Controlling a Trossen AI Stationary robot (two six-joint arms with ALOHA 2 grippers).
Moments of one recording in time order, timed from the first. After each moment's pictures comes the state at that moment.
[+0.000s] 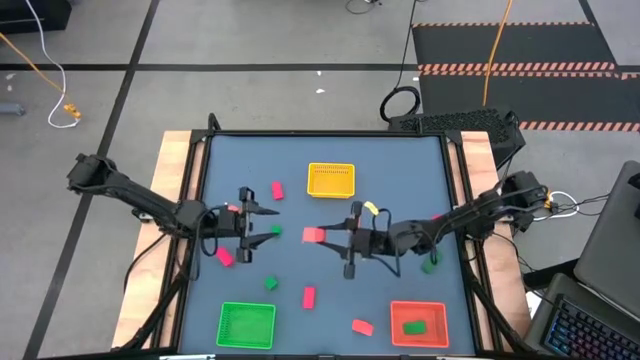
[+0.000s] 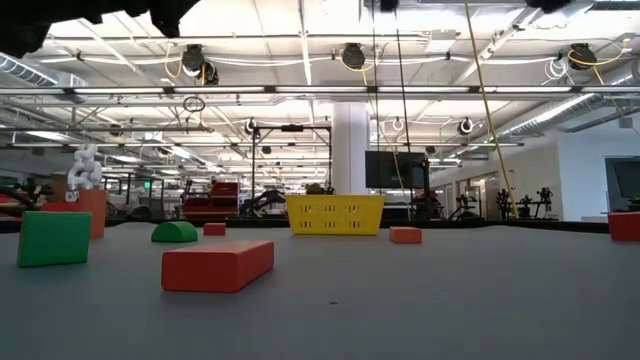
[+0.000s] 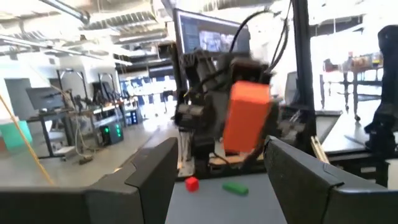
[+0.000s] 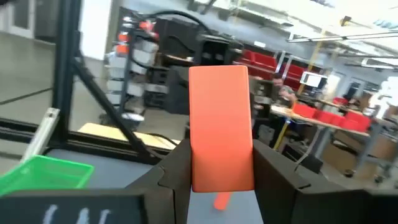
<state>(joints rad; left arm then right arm) -0.34 1.06 0.33 1.00 -0.30 0.21 0.33 1.58 0.80 0.89 0.42 -0.25</state>
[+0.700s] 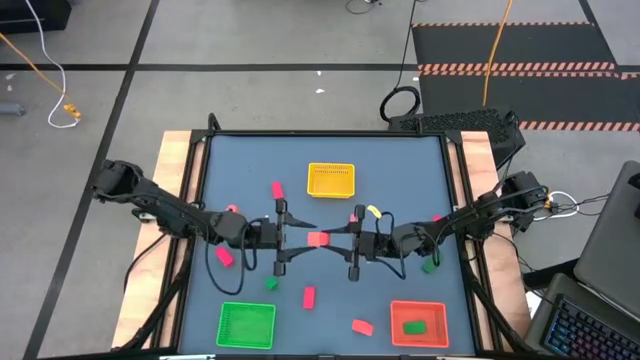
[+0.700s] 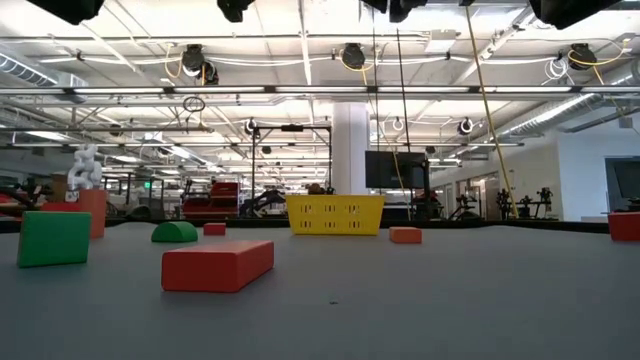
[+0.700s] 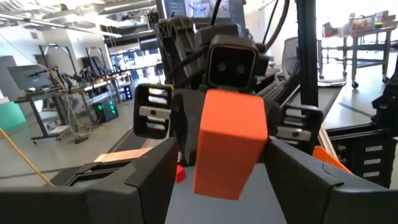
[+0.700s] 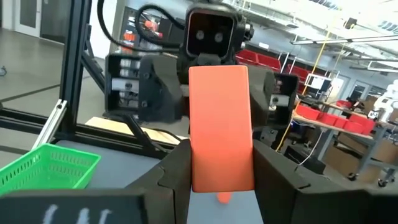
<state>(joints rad) -0.33 1.42 0.67 0.88 -0.29 0.20 0.34 1.58 0.75 0.94 0.41 -0.27</state>
